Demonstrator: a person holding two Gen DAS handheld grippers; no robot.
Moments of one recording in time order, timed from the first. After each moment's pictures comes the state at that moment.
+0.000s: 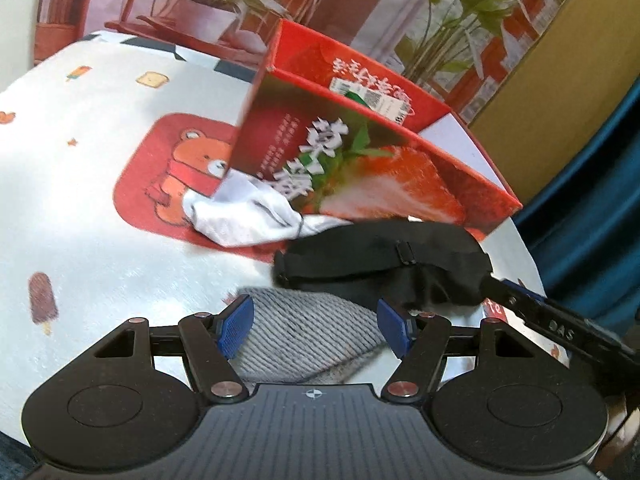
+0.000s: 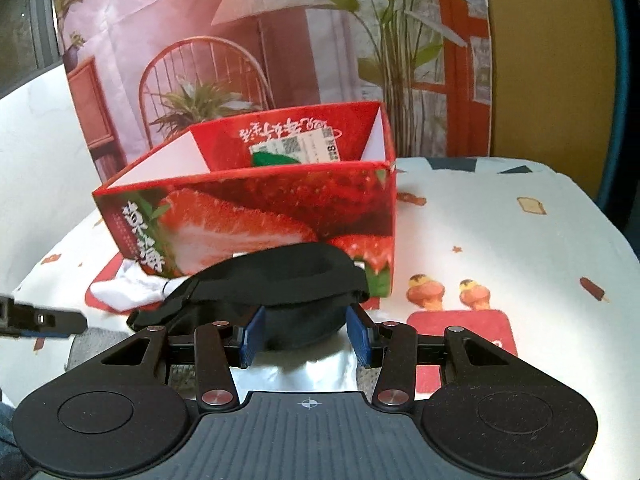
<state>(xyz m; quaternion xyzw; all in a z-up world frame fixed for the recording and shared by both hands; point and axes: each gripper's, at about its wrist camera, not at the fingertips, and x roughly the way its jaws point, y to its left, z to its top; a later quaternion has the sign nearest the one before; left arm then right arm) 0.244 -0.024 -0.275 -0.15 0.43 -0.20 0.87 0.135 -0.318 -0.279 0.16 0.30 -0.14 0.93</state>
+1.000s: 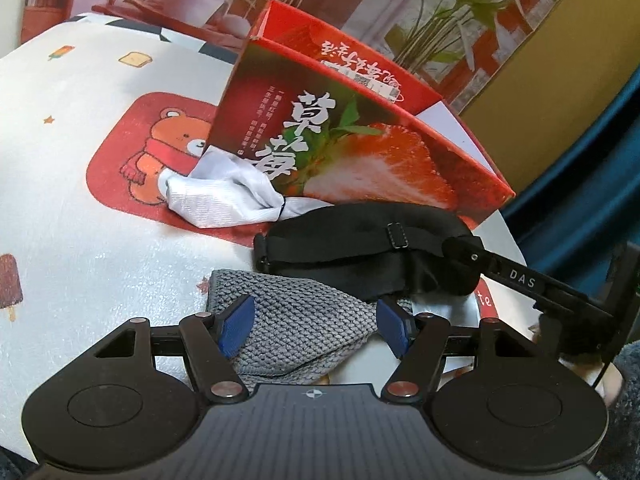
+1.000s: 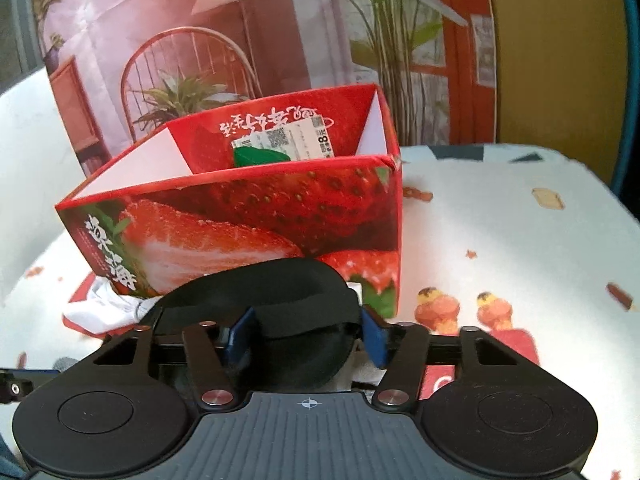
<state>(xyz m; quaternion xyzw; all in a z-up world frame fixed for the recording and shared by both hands) 0.248 -0.033 -0.289 -0.16 0.44 -0.22 0.86 0.177 -0.339 -0.298 0.17 0.32 -0.14 0.92</state>
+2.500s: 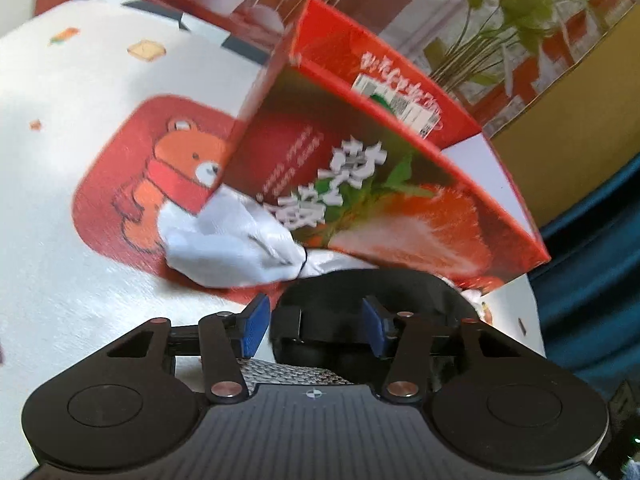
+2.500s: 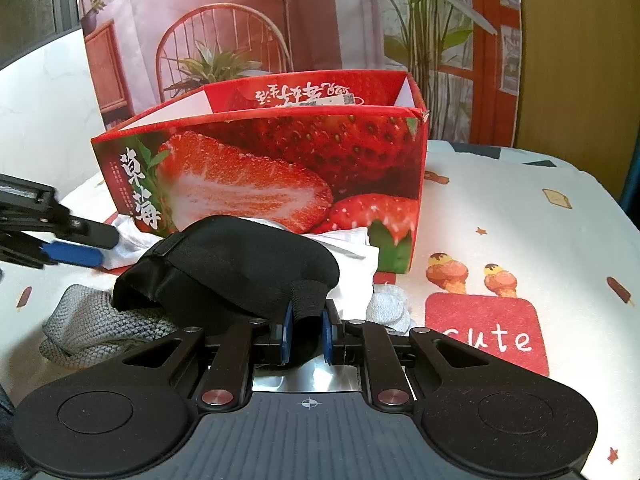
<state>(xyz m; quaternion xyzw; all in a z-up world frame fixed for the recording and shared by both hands) 0.307 -0.037 -0.295 -0.20 0.46 -0.19 0.84 0.148 -0.313 -0.314 0.13 0.33 -0.11 0.93</state>
